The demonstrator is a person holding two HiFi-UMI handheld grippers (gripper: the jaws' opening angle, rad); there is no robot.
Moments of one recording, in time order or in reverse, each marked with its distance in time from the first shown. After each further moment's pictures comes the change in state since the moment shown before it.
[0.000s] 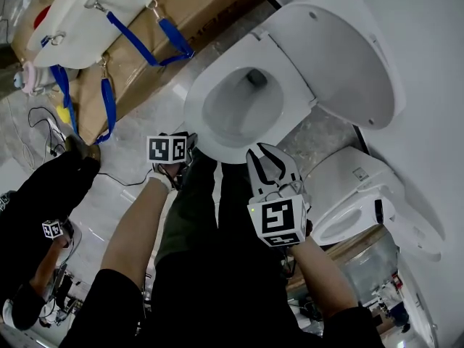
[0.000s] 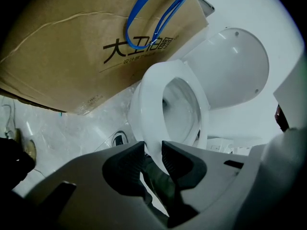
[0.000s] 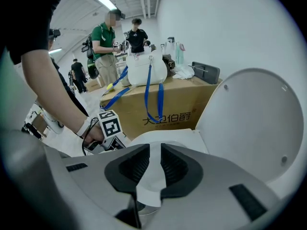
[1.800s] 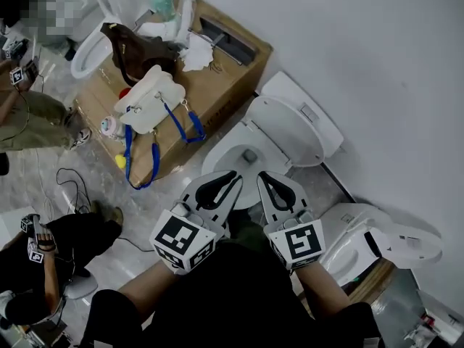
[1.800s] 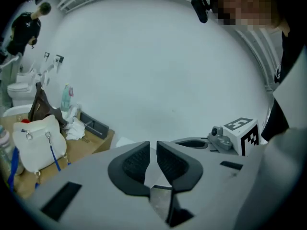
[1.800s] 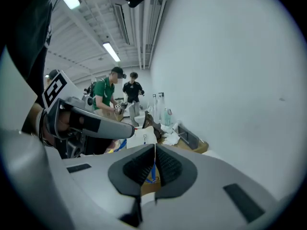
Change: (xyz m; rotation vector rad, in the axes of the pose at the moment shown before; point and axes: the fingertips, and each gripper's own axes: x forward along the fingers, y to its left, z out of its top) left arm -0.425 -0.379 0.083 0.640 -0.817 -0.330; right arm -0.247 -0.009 0.185 0.044 -0.522 -0.089
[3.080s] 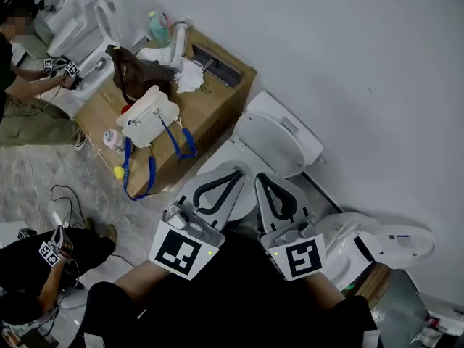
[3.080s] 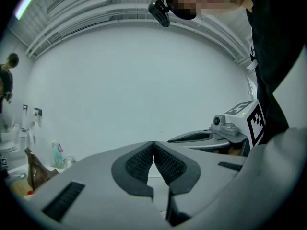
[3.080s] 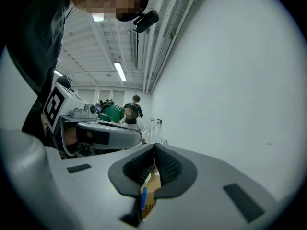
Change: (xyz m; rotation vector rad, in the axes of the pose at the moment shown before) left arm -0.044 -0.079 0.094 0.511 -0.224 -0.049; right arm -0.083 0.025 0.122 -0.053 -0.402 -0.087
